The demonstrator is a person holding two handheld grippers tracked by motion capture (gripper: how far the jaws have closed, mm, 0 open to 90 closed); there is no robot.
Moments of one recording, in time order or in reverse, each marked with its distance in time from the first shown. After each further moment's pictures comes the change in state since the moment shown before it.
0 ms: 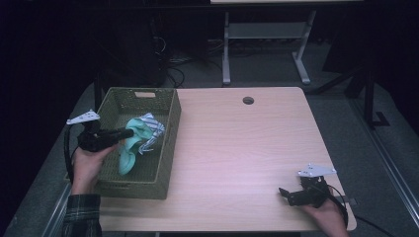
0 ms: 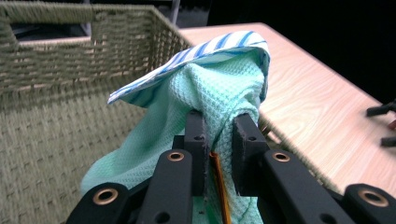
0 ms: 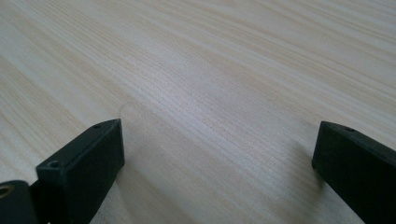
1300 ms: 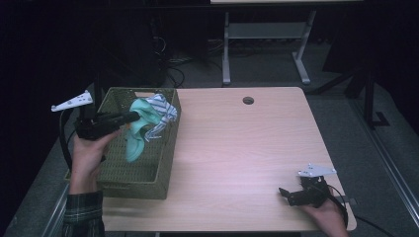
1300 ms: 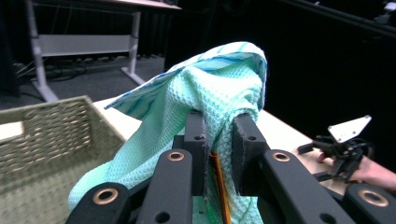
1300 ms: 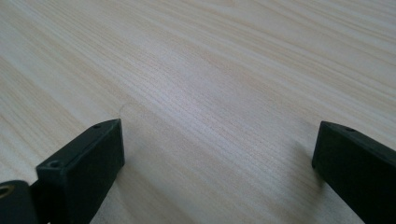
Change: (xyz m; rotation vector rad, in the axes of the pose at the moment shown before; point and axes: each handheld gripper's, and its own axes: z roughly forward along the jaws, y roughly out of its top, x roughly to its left) left arm -0.051 0.054 -0.015 -0.162 -0.168 0.072; right arm 0.000 0.000 0.000 -0.001 -0.001 0.001
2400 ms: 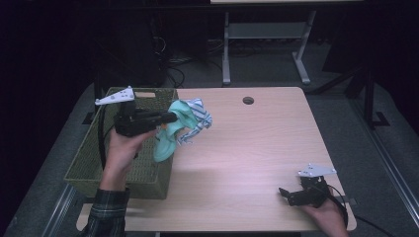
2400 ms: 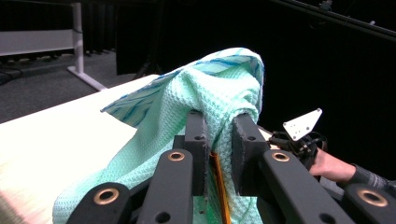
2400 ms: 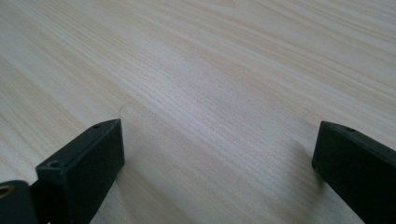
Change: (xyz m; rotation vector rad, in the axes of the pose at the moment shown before) left arm -0.049 0.011 0.073 0.051 -0.185 0.048; right arm 0.000 0.000 0.000 0.000 0.000 0.000
